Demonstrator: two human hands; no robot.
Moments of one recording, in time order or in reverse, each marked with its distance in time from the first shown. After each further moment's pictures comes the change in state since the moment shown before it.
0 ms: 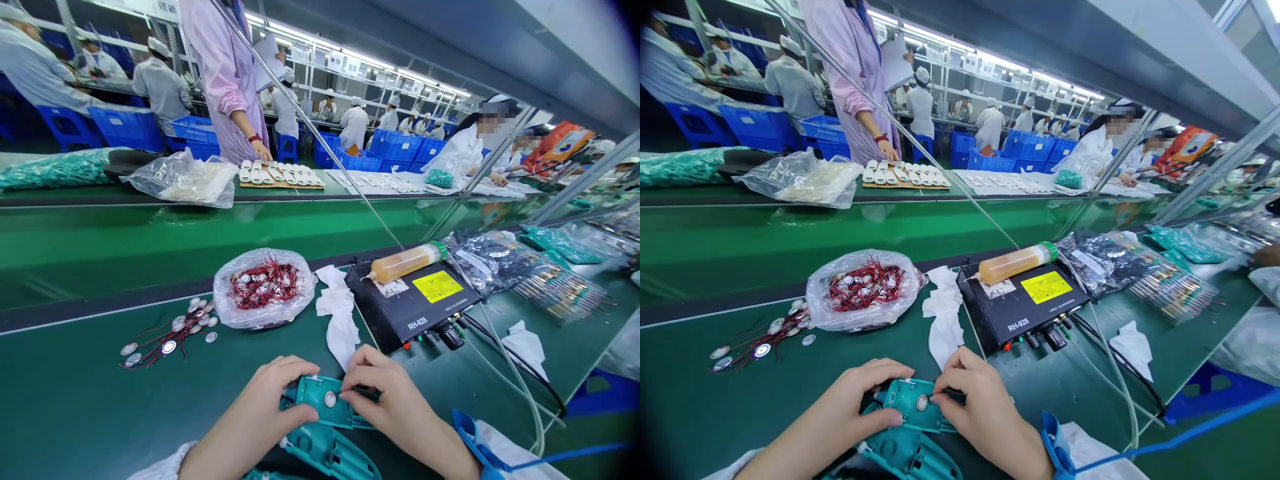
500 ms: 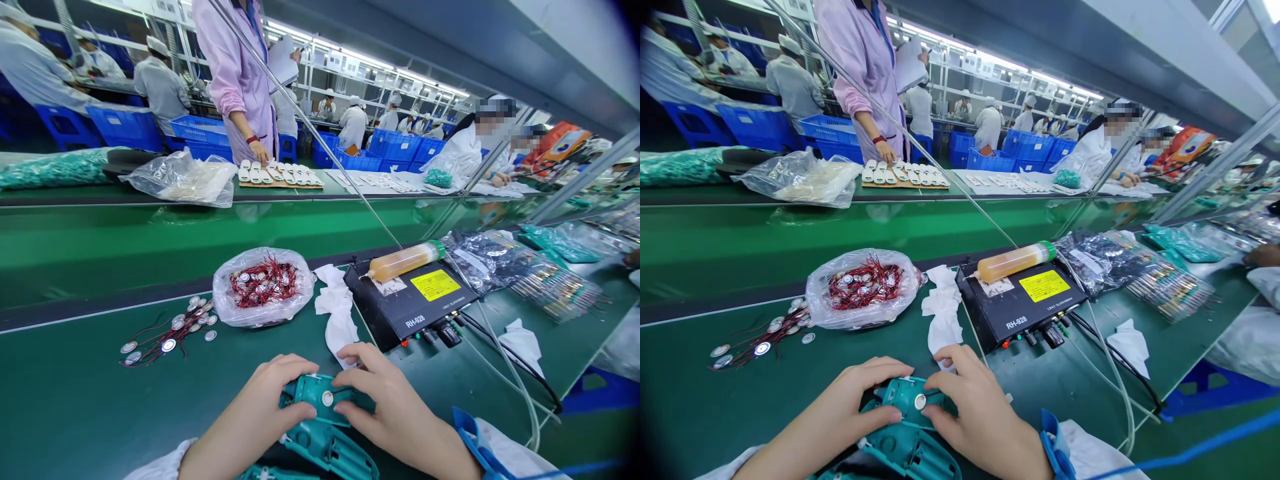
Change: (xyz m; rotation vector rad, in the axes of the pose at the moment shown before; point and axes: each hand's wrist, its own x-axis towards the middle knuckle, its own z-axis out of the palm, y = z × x) left_hand -0.001 -0.002 0.002 0.040 0.021 0.009; right_hand -0.009 -0.001 0.003 -0.259 0.033 -0.173
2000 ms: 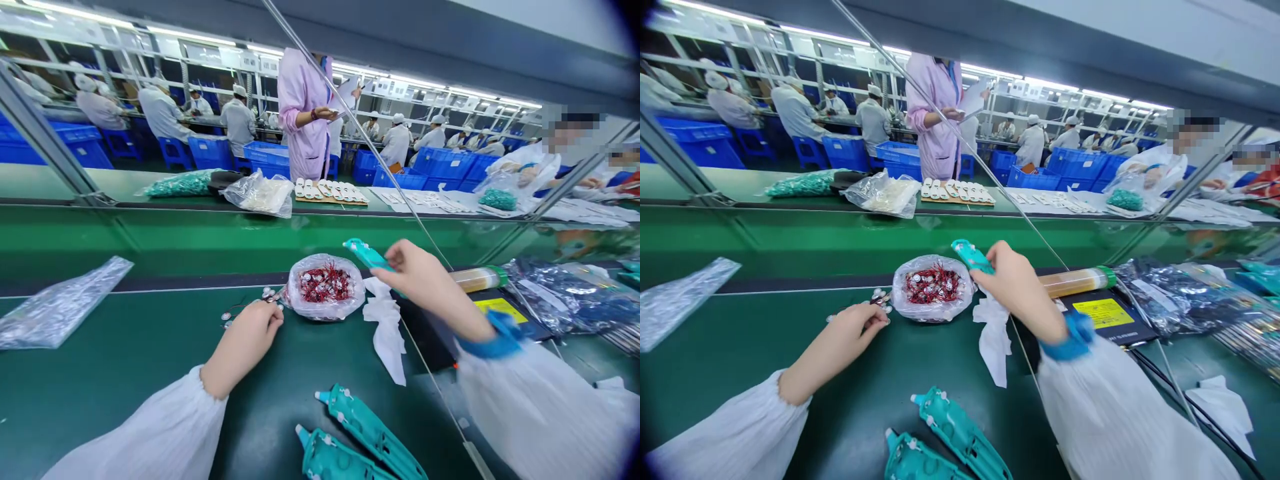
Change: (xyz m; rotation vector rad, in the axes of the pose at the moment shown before) left_hand -0.034 -0.036 -0.078 0.436 0.525 -0.096; right_hand 0.142 -0.037 -0.078 -0.270 0.162 0.342
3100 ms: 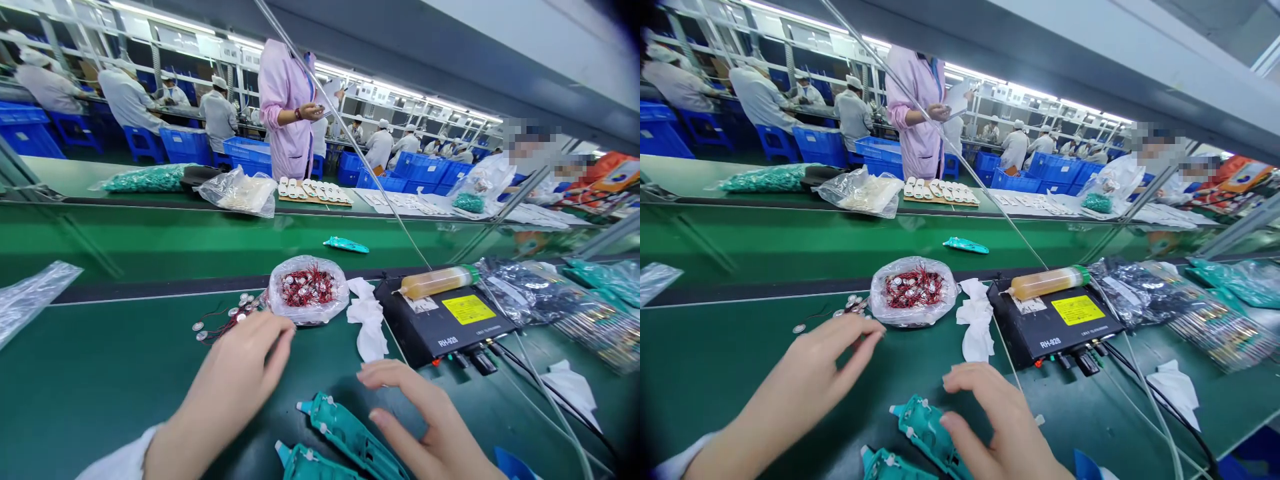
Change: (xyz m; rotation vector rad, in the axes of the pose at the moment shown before) left_hand -0.021 0.046 -0.006 0.055 0.158 0.211; right_hand -0.144 0.026 0.038 0.480 -0.143 -0.266
